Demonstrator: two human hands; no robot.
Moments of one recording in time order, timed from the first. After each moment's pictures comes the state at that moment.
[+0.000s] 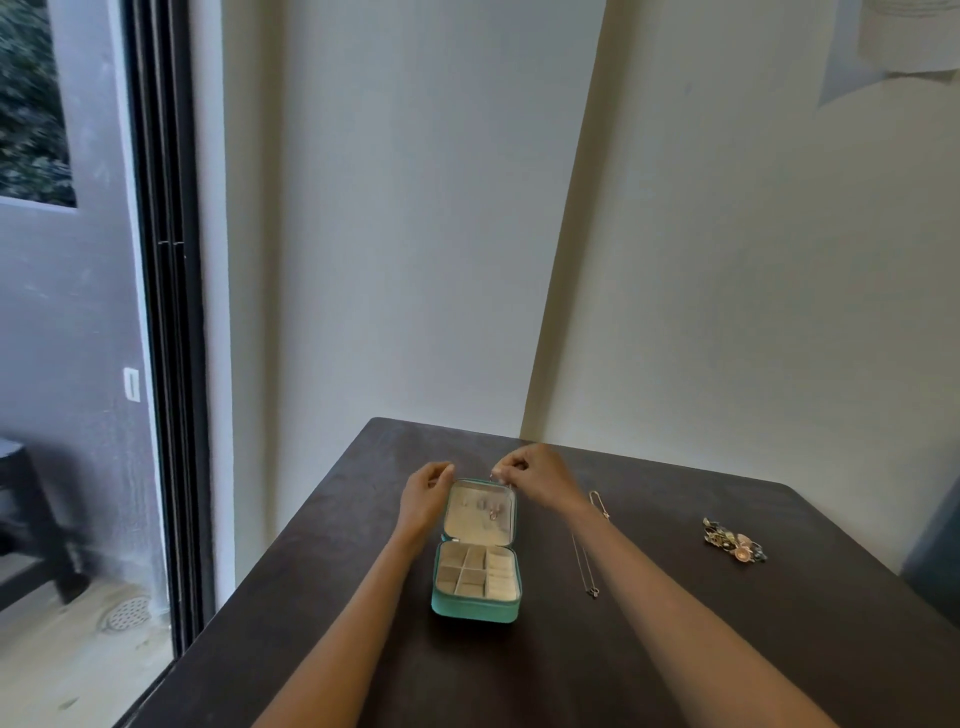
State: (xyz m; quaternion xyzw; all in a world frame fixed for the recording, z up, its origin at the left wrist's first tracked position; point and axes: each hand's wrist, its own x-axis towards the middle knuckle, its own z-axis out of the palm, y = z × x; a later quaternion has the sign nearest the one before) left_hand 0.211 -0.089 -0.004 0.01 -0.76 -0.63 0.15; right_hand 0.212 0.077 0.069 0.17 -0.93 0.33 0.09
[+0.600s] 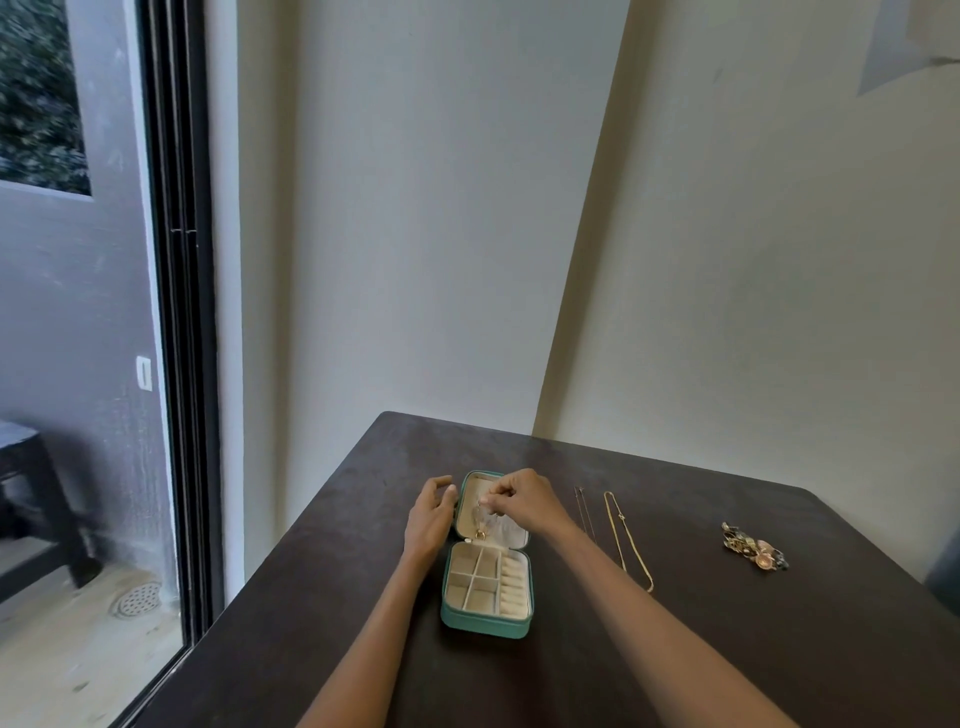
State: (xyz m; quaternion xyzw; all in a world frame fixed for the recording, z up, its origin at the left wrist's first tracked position) left_hand 0.199 -0.095 -0.049 0.05 -0.76 -0.64 0.13; right_hand 0.206 0.053 0.030 0.16 -0.93 0.33 0.05
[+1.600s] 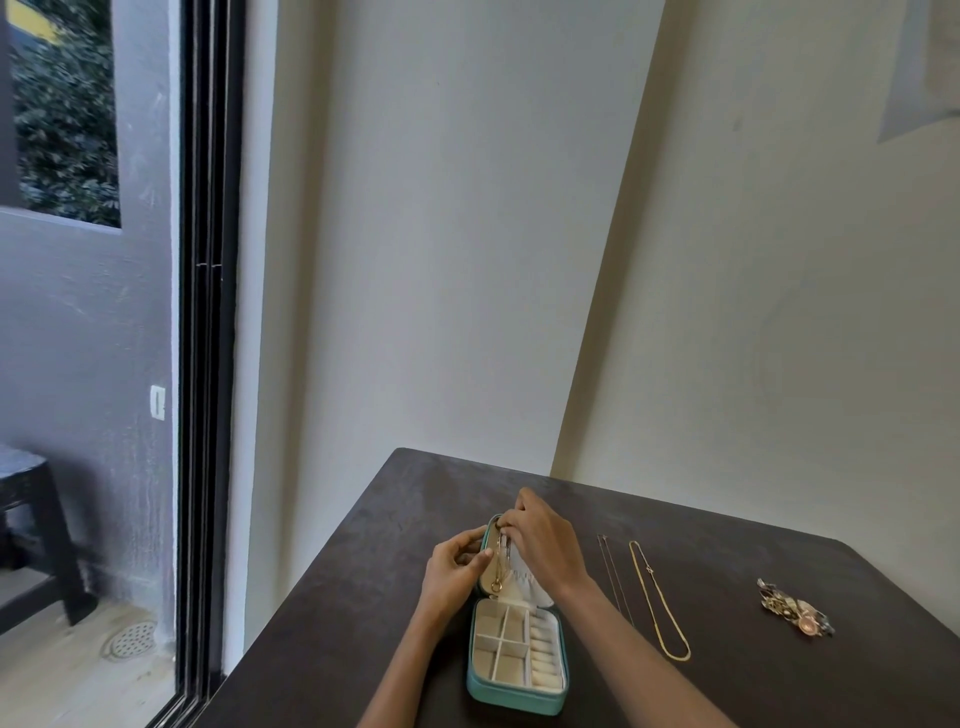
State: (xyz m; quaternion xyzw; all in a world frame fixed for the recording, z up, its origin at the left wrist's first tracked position) left_hand 0.199 -0.102 -0.057 -0.07 -0.70 -0.70 0.12; right_hand 0.185 0.037 0.016 0.24 -0.93 0.09 0.27
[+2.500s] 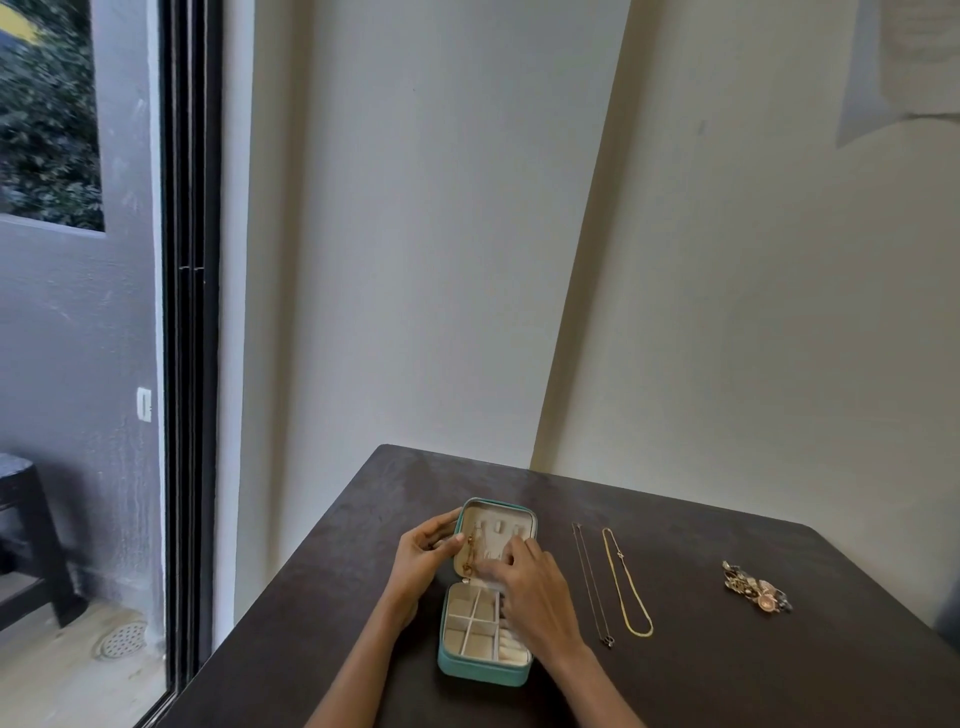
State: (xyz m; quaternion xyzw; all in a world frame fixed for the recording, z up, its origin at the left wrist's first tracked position) left_hand 0.224 -0.105 -0.036 -0.09 -0.61 -0.78 0.12; right_hand 0.254 0.062 -0.020 0.24 -0.91 0.06 0.32
